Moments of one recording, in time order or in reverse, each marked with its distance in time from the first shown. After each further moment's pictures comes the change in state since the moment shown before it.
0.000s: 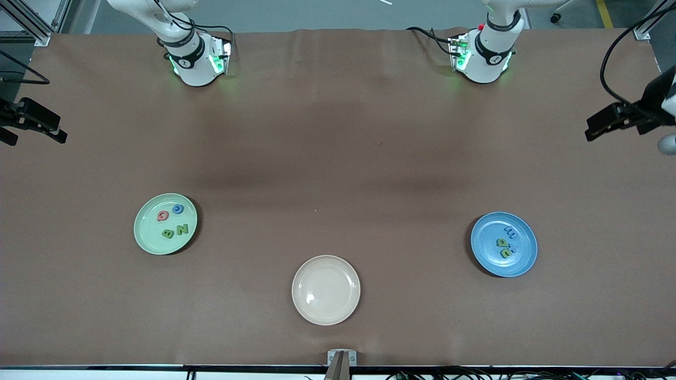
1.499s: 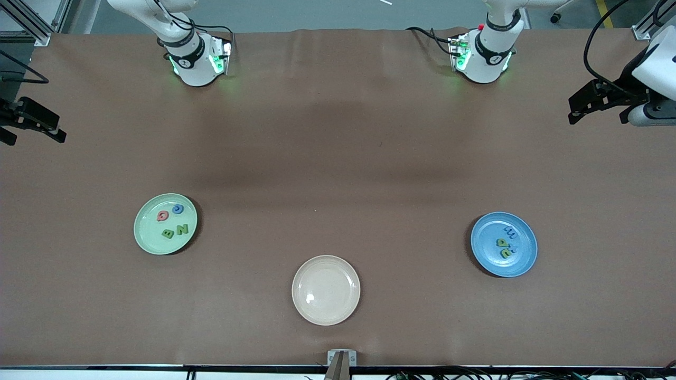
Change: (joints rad) left arm -0.041 -0.110 0.004 -0.168 -0.024 0.118 0.089; right arm 0.000 0.000 0.000 0.002 -0.001 -0.001 -0.003
